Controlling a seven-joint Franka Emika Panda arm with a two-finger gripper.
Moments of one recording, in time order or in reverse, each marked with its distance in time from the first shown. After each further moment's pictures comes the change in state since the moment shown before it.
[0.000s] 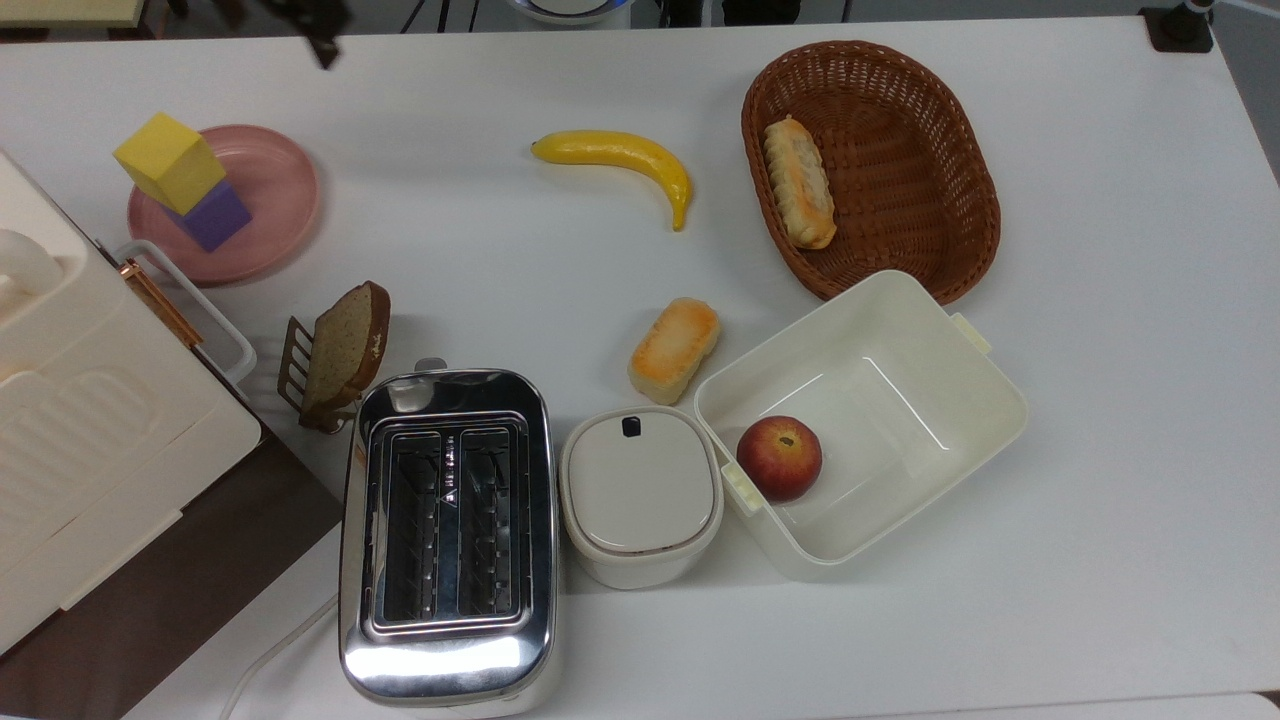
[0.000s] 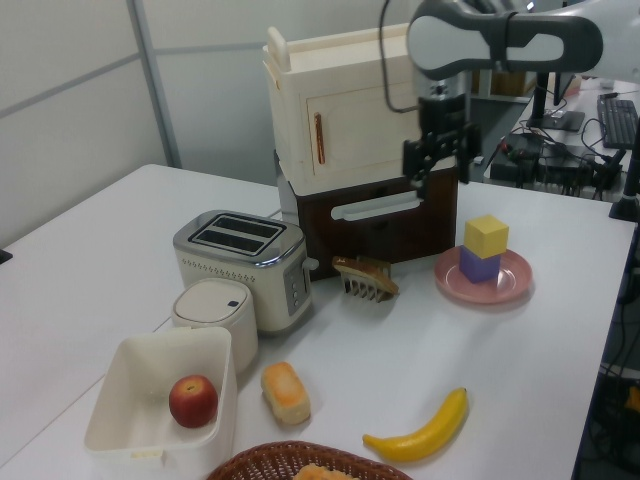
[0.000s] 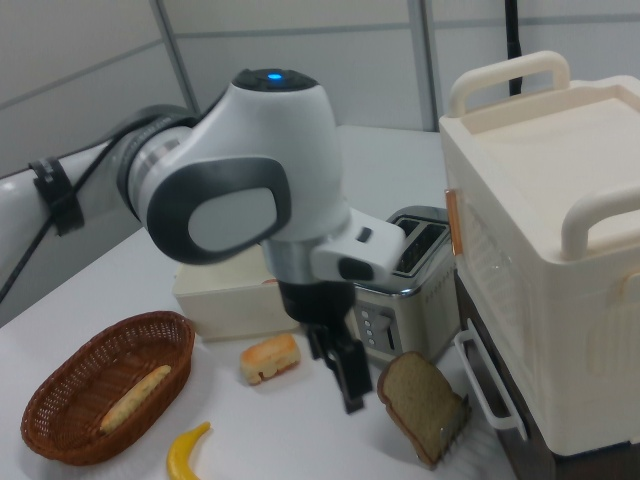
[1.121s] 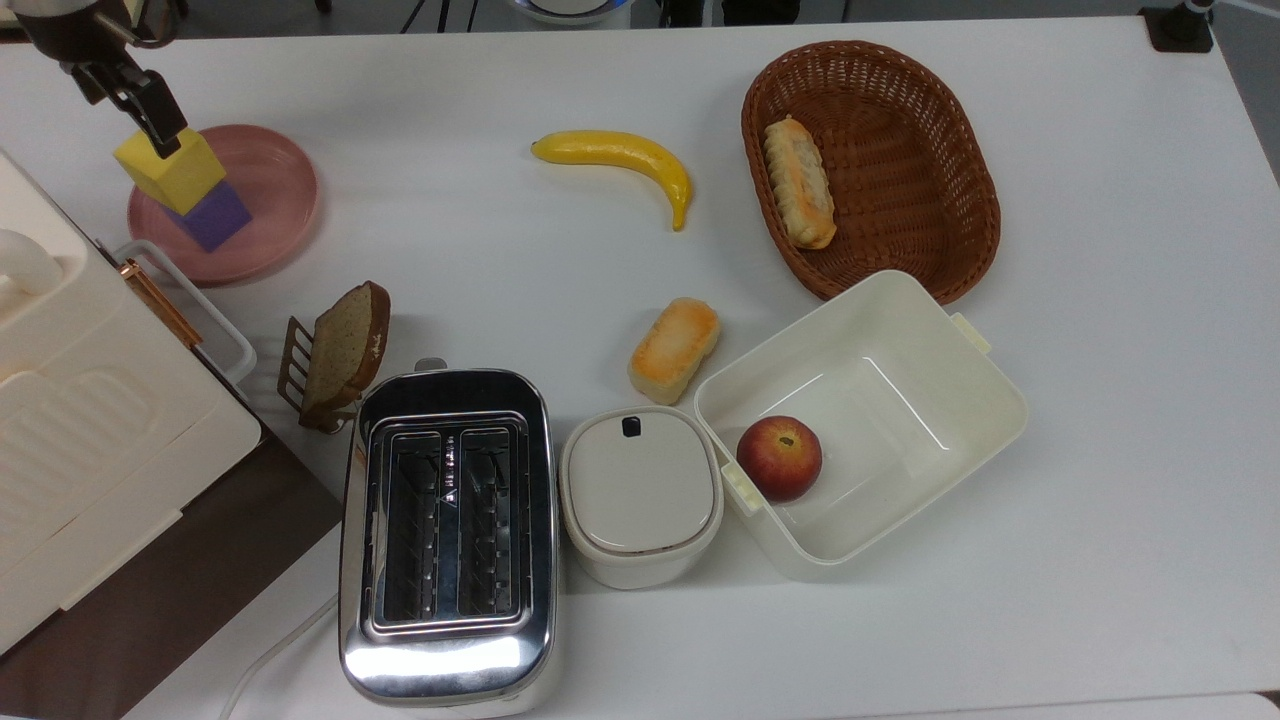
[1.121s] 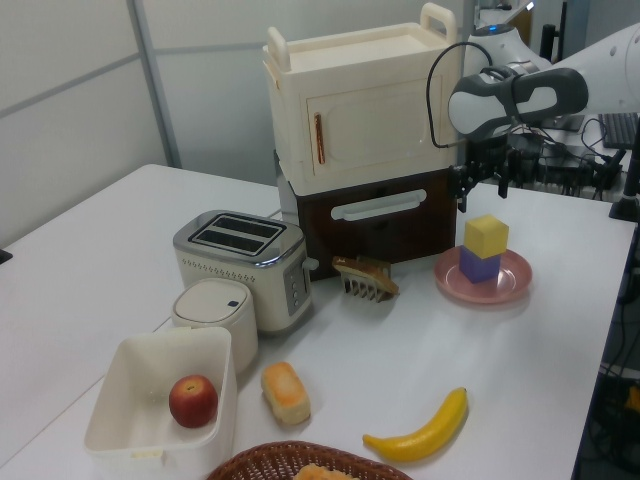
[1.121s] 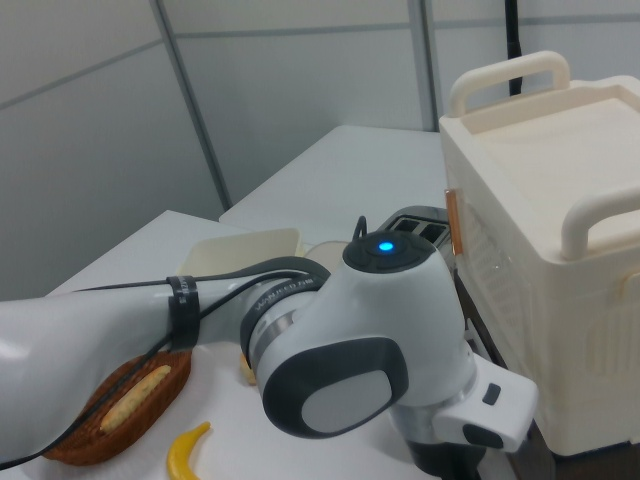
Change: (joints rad) arm -0.201 0.126 -0.011 -0.169 -0.083 0.431 -0.015
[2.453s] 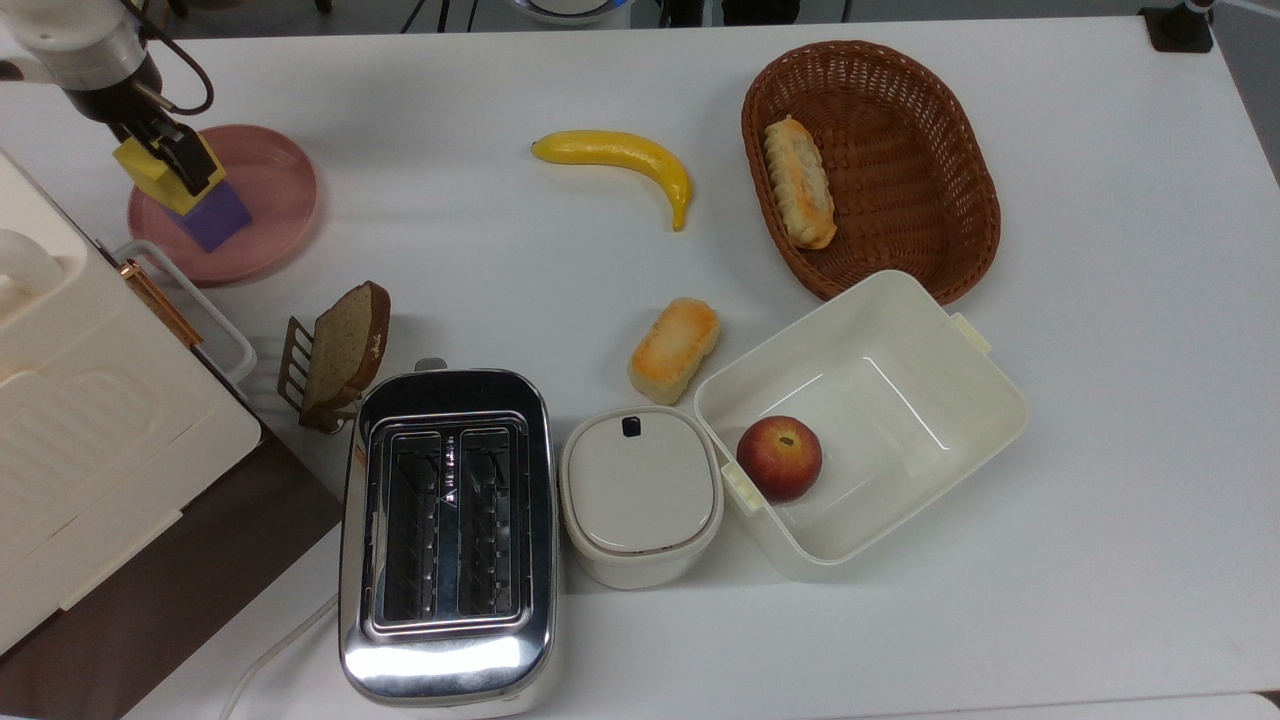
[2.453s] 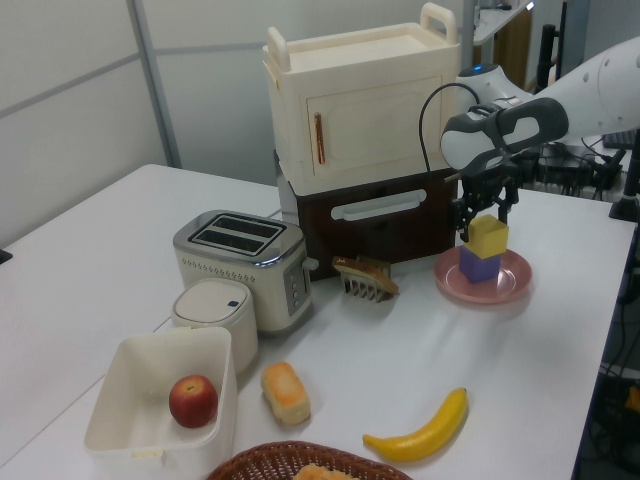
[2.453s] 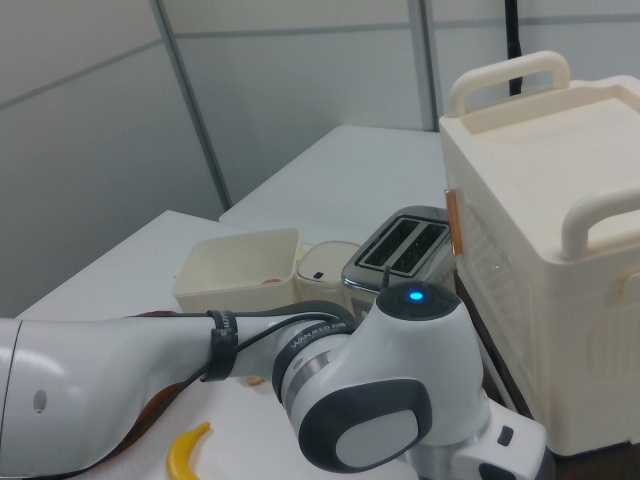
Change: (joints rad) arm -0.003 0.090 0.007 -0.029 -0.033 0.047 -0.008
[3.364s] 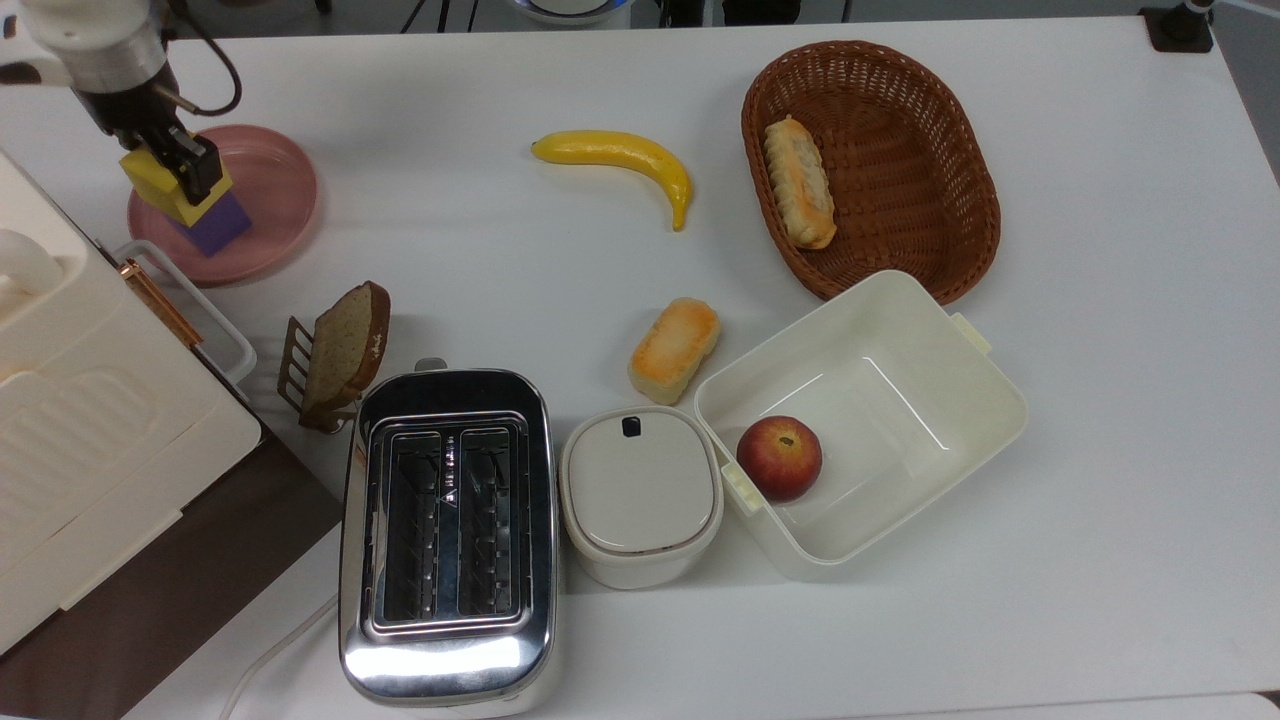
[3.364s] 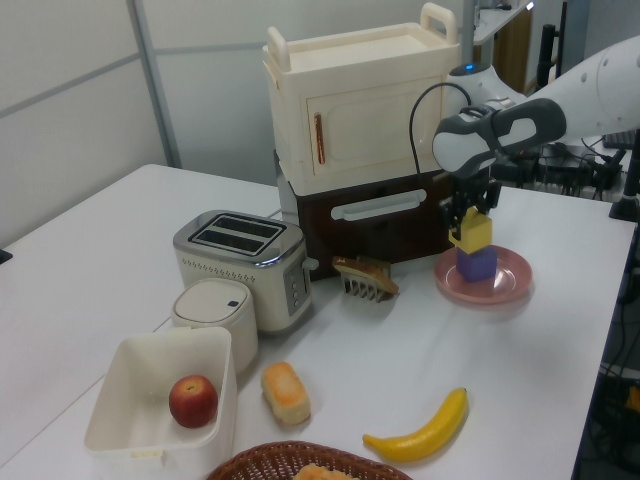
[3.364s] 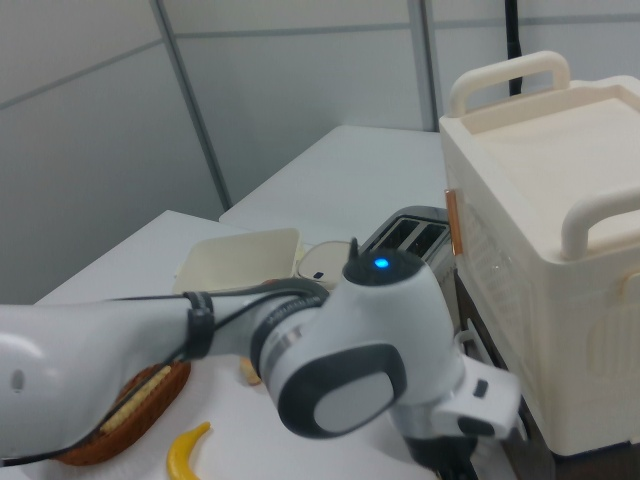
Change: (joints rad) arm 0.030 -0.038 0.025 -0.014 -0.001 0.053 -0.003
